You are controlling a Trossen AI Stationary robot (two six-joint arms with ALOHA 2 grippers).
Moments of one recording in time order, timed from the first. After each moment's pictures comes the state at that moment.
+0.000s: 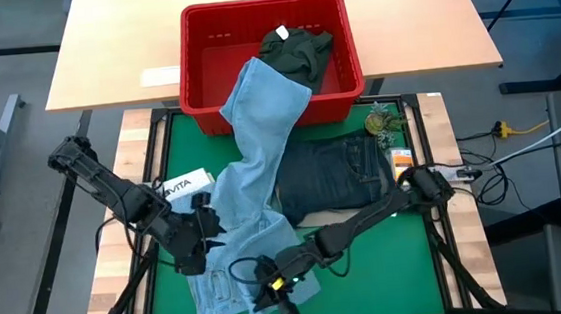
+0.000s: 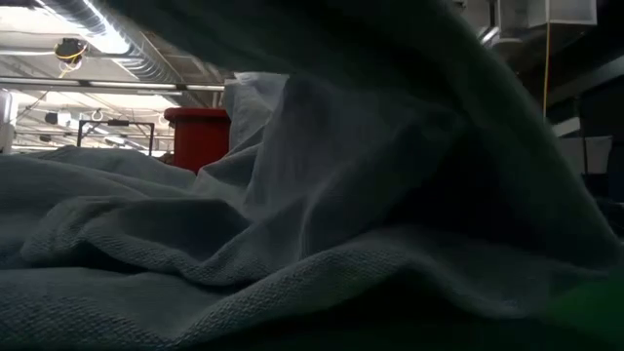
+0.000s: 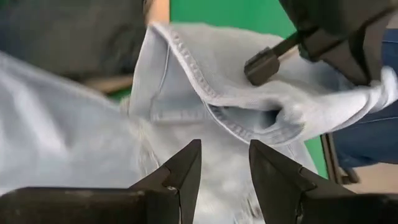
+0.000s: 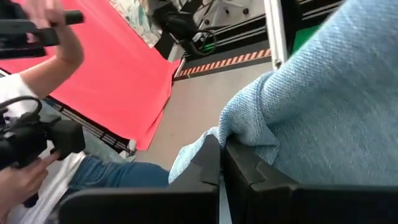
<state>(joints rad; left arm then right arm) -0.63 1.27 1.29 -0.99 -0.33 -0.56 0.19 2.16 1.63 0.21 -0.28 0.54</state>
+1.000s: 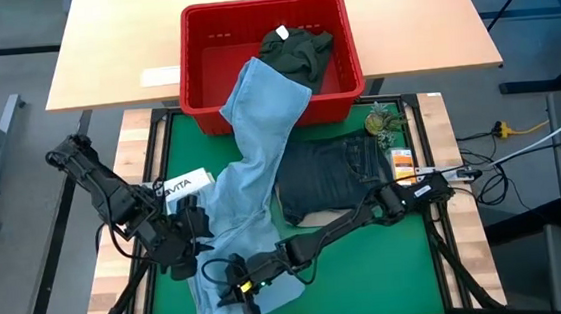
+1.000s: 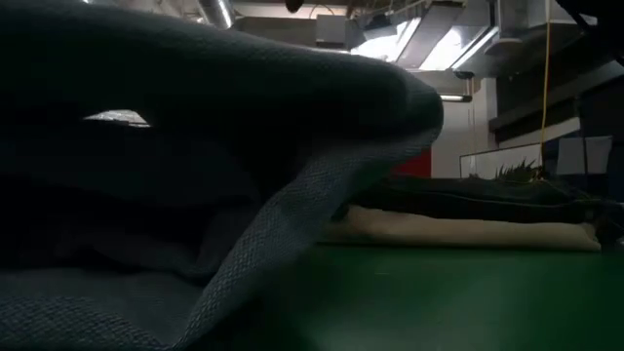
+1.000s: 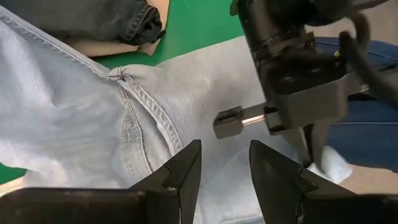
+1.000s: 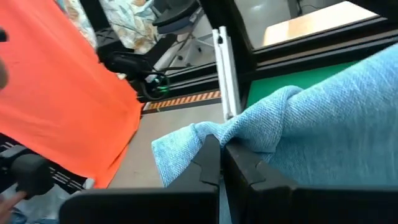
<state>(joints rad) -0.70 1.27 1.36 -1.11 -0.32 -0.78 0.14 2.49 2.00 0.23 -0.14 0.47</state>
